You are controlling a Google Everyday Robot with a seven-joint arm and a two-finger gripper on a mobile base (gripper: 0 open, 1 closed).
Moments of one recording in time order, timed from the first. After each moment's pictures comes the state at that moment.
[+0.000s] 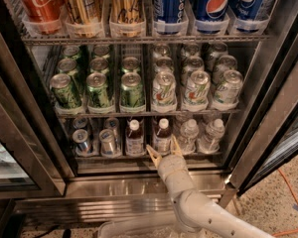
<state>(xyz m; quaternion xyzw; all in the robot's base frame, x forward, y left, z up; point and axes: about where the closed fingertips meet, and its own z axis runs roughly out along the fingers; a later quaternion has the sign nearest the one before) 0.609 -0.069 0.610 -0.19 0.71 -0.01 0.67</state>
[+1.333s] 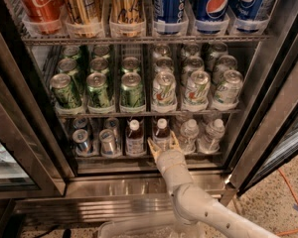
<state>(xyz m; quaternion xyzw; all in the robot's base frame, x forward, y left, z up) 0.629 -0.069 0.616 -0.16 0.71 -0.01 0.68</state>
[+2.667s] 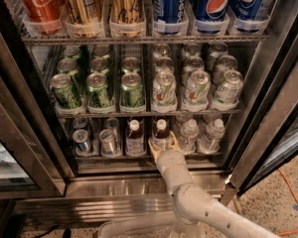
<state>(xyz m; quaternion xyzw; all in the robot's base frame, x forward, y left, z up) 0.628 -0.069 0.614 -0.16 0.71 0.00 0.68</state>
